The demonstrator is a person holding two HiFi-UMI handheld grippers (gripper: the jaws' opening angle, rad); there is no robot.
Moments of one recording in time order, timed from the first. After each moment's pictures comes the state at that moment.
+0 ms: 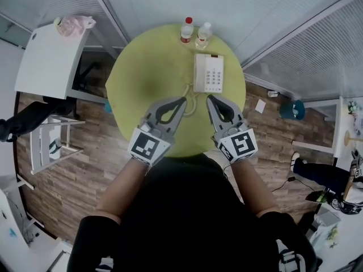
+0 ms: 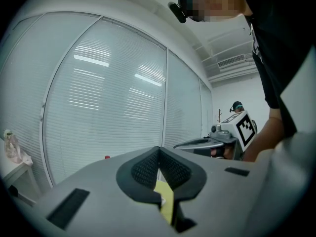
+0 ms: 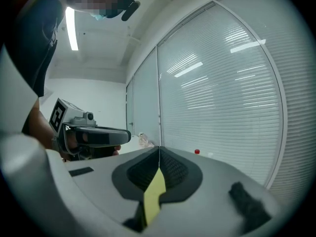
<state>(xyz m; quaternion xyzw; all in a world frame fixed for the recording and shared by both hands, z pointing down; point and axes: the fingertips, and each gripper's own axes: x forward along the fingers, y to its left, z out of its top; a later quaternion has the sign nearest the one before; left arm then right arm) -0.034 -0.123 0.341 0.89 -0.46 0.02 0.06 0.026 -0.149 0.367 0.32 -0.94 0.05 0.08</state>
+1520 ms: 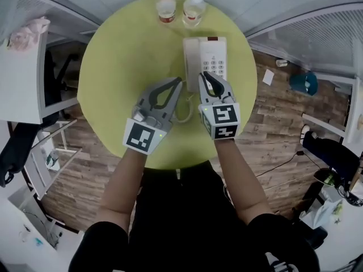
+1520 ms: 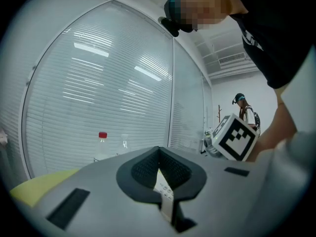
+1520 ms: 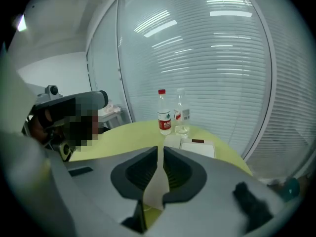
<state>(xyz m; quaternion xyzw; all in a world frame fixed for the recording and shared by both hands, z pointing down) -0.029 -0.279 0.513 0.89 -0.44 0.02 0.08 0.032 -0.303 0.613 0.43 -0.85 0.19 0.25</state>
